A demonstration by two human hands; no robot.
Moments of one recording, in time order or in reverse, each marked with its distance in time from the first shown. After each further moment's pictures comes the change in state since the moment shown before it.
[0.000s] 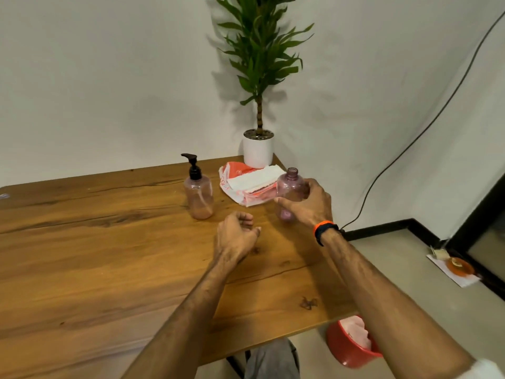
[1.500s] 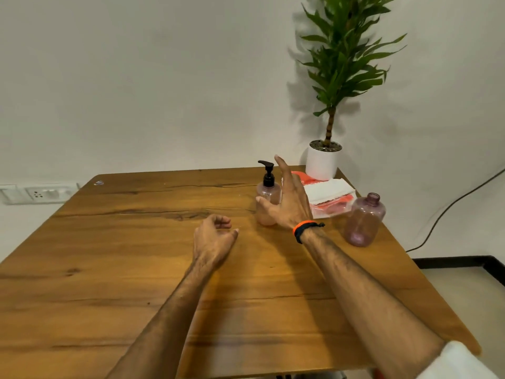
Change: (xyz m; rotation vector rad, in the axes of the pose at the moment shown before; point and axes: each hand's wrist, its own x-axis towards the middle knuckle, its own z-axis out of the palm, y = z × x) left_hand 0.007 -0.072 -0.159 -0.013 0.243 -0.137; right_hand -0.026 -0.105 0.146 -0.053 -0.210 -0.492
